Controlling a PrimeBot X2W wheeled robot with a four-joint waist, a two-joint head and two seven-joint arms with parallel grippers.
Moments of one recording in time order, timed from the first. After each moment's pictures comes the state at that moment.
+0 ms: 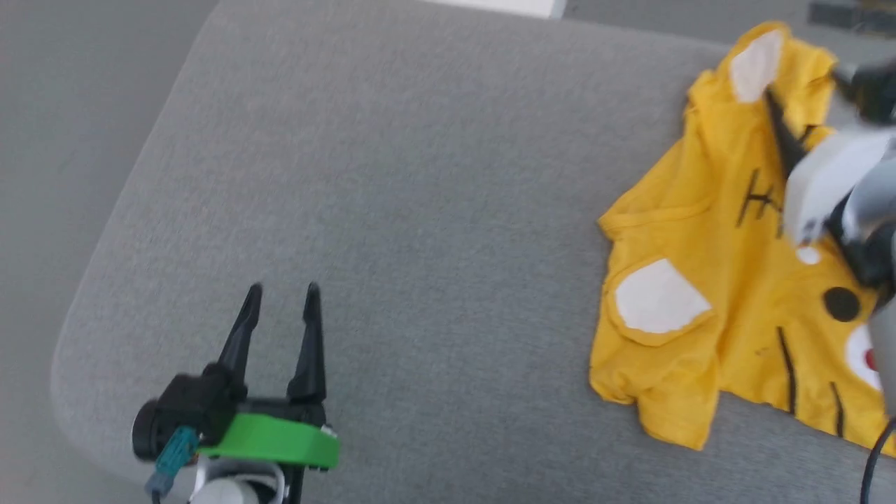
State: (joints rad) left arm -0.02 0.05 -0.09 -0.04 -0.22 -0.07 -0.26; right arm -0.66 -0.37 0.09 0.36 0.12 0.13 0.25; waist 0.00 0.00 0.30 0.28
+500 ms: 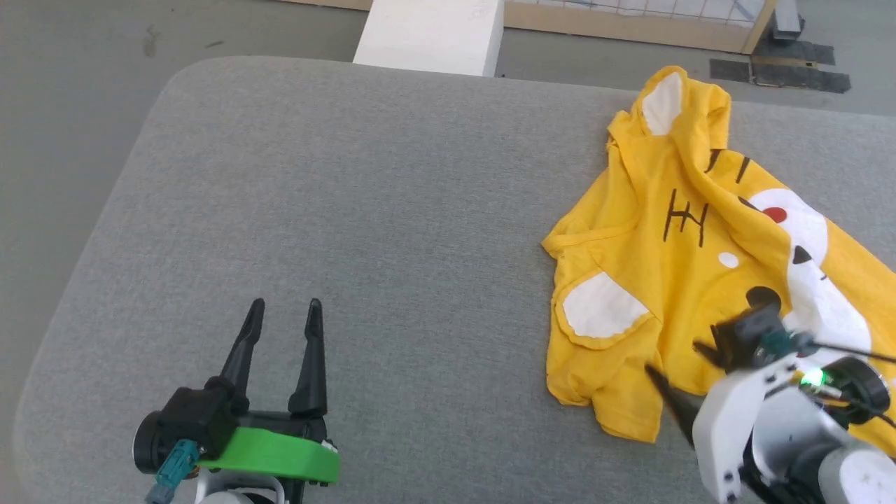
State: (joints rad) left arm 0.03 0.05 -0.08 -0.05 -0.21 -0.09 -0.26; right arm -0.05 -0.32 0.18 -0.17 0.27 0.13 0.62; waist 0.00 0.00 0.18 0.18
